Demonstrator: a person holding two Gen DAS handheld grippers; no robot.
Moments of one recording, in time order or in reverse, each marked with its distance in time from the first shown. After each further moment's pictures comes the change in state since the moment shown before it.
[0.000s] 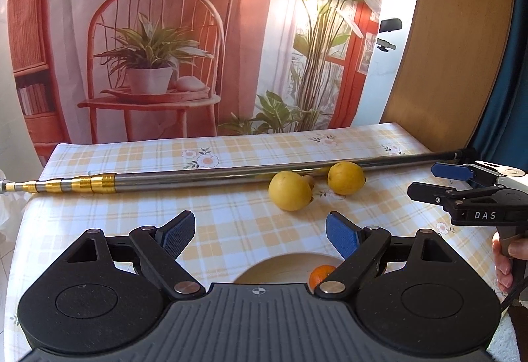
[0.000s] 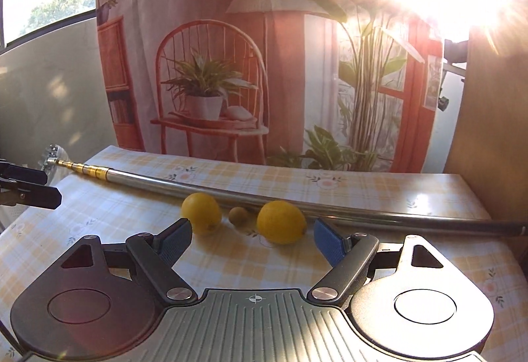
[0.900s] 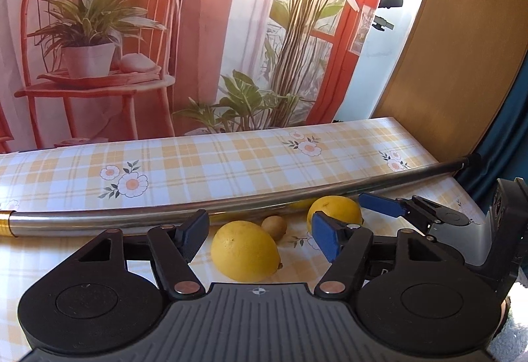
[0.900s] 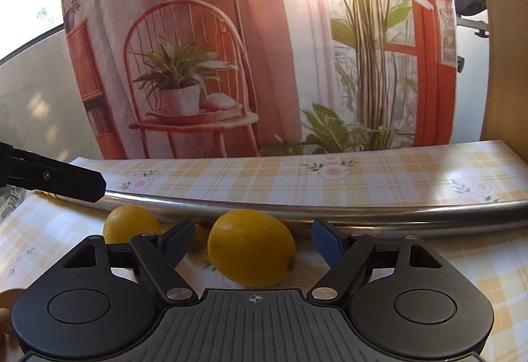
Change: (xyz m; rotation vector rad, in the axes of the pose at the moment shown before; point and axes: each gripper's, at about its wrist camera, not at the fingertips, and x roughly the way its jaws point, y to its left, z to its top) left arm 0.150 -0.022 0.051 -0.024 0.098 -0.106; right arm 0.145 -0.049 -0.016 0.111 0.002 0.051
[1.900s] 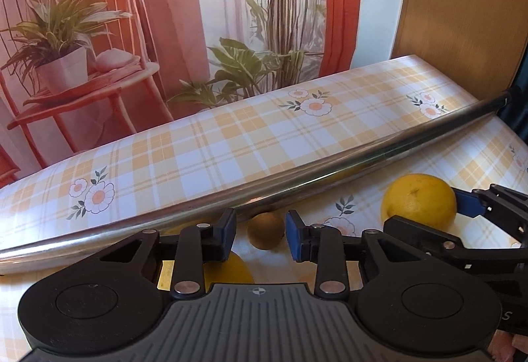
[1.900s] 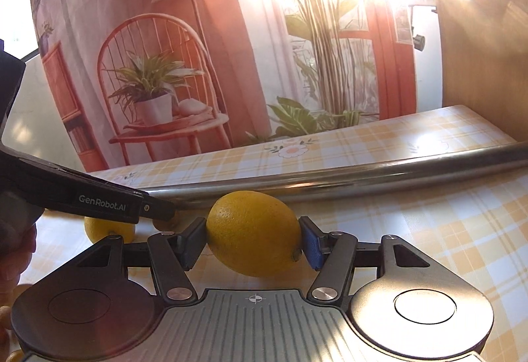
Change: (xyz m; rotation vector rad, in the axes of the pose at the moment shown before) left arm 0.084 -0.041 -0.002 0.200 0.117 0.157; right arm -0.033 -0.026 -0.030 0.121 -0.036 -0.063
